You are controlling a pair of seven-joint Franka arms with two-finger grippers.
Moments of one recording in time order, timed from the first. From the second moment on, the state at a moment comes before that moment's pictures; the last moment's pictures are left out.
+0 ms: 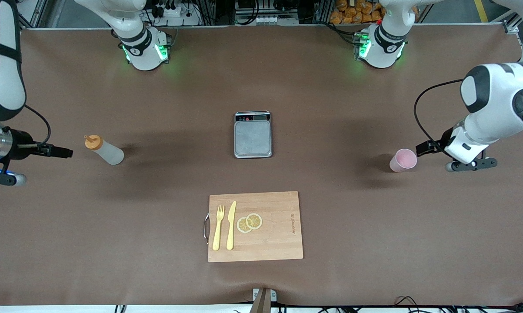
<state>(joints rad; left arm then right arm) 0.13 0.15 -0.10 -2.12 0.01 2.19 -0.07 -0.14 0.30 0.01 -1.56 0.01 1.61 0.08</state>
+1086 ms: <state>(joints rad) 0.15 0.32 -0.10 -2.12 0.01 2.25 -0.07 -0.38 0.74 0.01 -1.46 0.33 1.43 0.17</state>
